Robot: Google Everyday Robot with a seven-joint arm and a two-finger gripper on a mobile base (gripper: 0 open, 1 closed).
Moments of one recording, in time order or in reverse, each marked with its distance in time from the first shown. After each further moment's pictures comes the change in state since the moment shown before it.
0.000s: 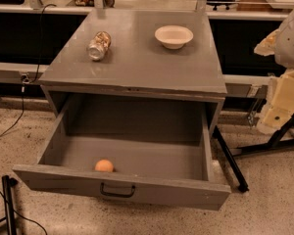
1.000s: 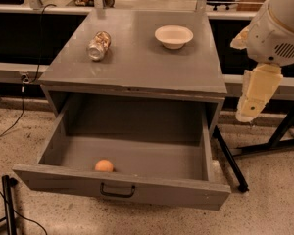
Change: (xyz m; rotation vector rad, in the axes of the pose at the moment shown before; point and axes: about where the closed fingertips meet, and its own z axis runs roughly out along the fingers) arm -0.031 -0.023 0.022 0.016 -0.010 -0.095
